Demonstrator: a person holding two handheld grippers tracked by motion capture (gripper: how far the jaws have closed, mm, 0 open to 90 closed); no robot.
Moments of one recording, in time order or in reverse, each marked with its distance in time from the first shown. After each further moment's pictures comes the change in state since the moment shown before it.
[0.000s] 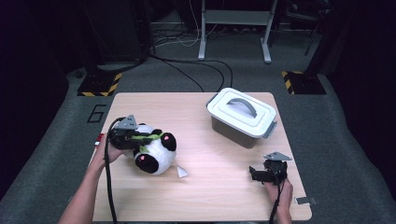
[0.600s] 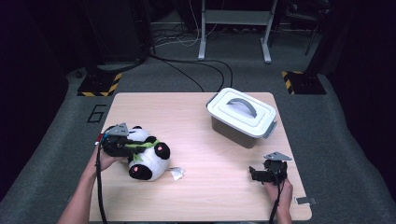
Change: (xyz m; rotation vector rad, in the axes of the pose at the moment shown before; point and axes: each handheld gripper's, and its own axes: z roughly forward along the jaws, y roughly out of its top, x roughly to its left) left arm 0.006 -0.044 0.001 -0.007 -0.072 -0.095; right arm 0.000 0.000 0.000 0.000 -0.001 0.001
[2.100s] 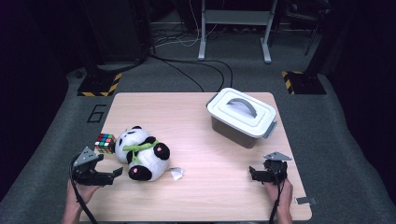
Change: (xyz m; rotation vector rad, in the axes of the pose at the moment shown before) left arm -0.050 -0.092 -0.051 -0.115 0.395 -0.321; right arm 0.000 0.000 0.000 0.001 0.002 0.000
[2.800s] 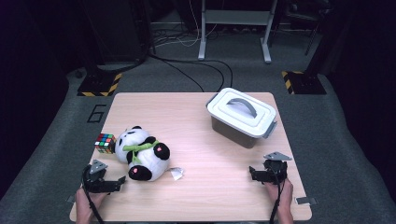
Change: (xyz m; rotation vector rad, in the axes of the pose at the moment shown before) left arm 0.007 -0.053 0.046 0.120 0.137 -0.053; right arm 0.000 0.000 0.000 0.000 0.002 0.000
